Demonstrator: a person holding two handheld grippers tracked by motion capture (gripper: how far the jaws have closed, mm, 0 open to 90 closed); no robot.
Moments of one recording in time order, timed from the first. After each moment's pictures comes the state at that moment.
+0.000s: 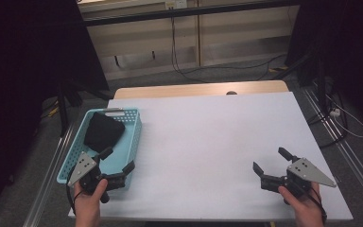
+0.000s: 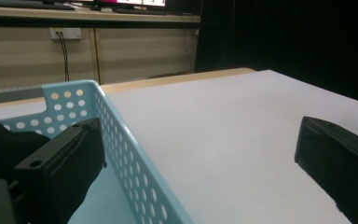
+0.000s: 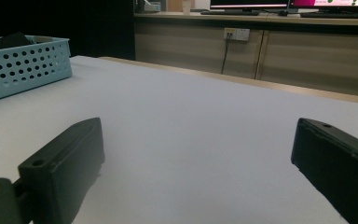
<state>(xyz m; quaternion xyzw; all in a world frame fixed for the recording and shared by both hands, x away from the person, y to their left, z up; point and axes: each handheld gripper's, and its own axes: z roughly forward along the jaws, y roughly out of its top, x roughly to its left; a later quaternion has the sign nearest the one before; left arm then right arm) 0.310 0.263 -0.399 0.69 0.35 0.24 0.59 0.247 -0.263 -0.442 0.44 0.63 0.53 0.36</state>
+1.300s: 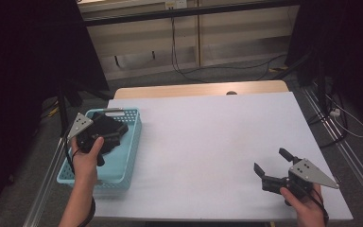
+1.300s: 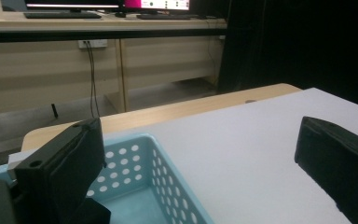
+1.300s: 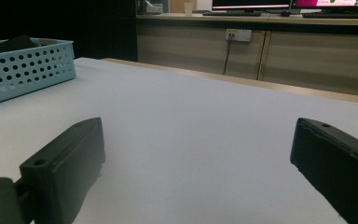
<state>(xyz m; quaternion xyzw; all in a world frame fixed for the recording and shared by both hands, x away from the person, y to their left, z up) 0.406 0.272 -0.363 0.68 0.38 0.27 0.57 0.244 -0.264 -0.440 0.44 0.63 0.54 0.35</state>
